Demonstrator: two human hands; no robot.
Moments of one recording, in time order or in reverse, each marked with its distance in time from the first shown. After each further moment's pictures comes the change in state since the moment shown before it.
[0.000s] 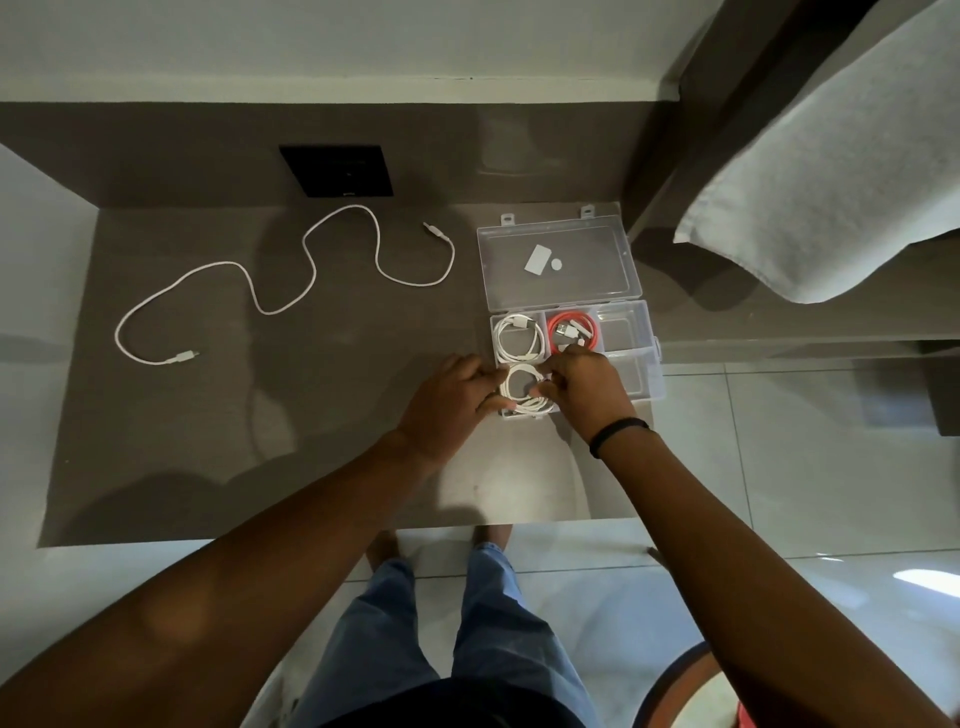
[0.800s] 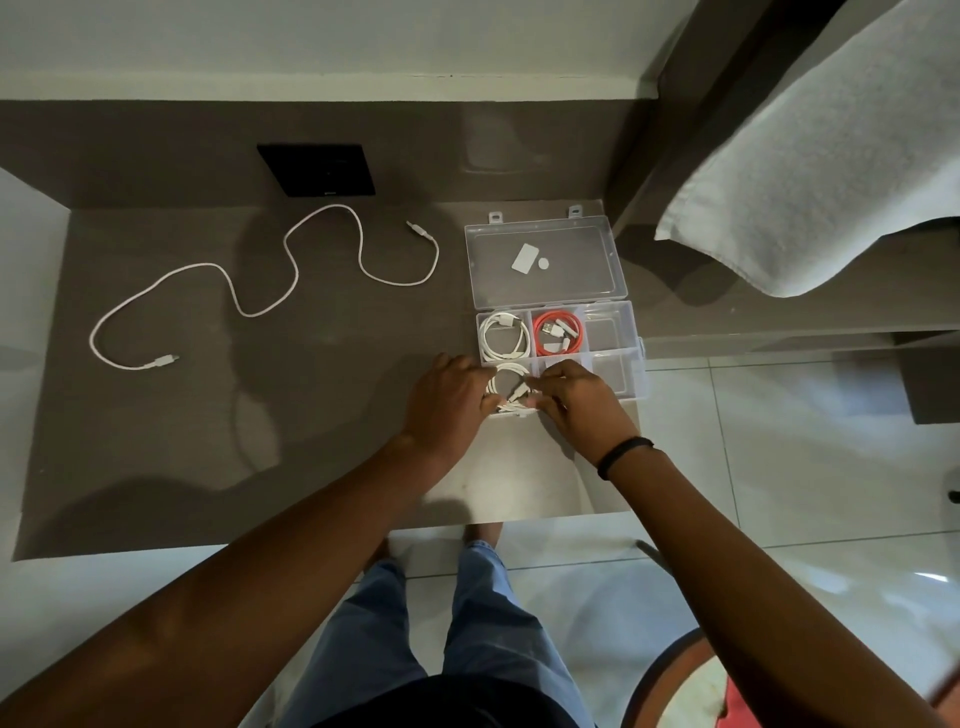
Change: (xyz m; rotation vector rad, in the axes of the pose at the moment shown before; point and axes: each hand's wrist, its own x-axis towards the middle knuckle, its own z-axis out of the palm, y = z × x) left_hand 0.013 0.027 -0.009 0.120 -0.112 -0.182; right_hand -0.027 0.016 0.003 -0.013 -0.035 -0.112
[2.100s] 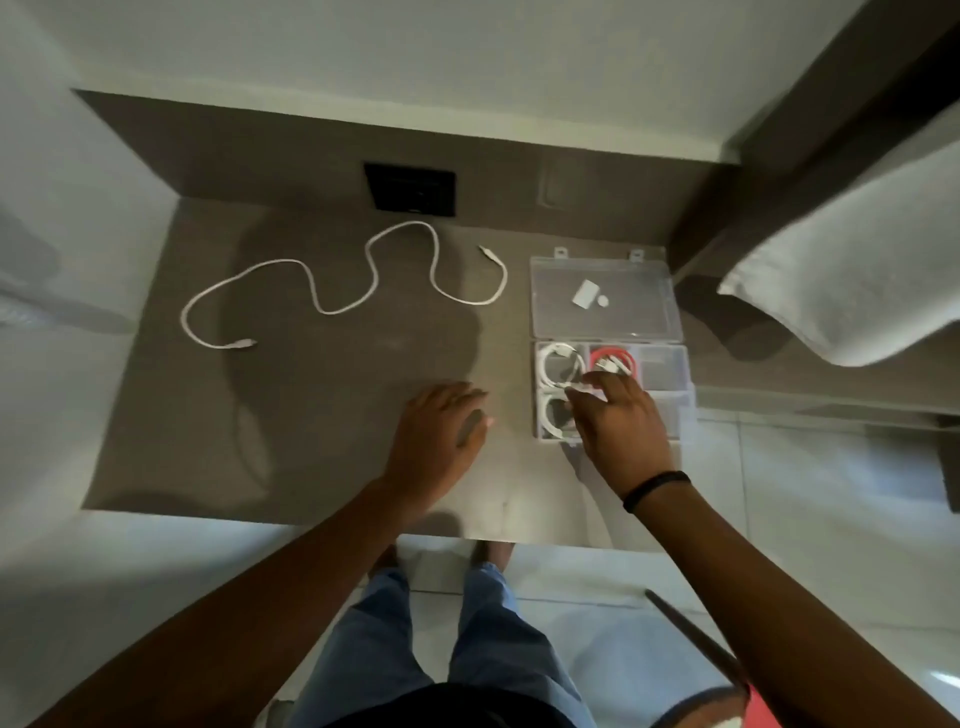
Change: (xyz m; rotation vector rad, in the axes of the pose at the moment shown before) left_hand -0.064 -0.072 -0.002 -0.232 0.333 -0.028; right_hand 0.006 -0.041 -0.015 -0.396 0.153 -0.135
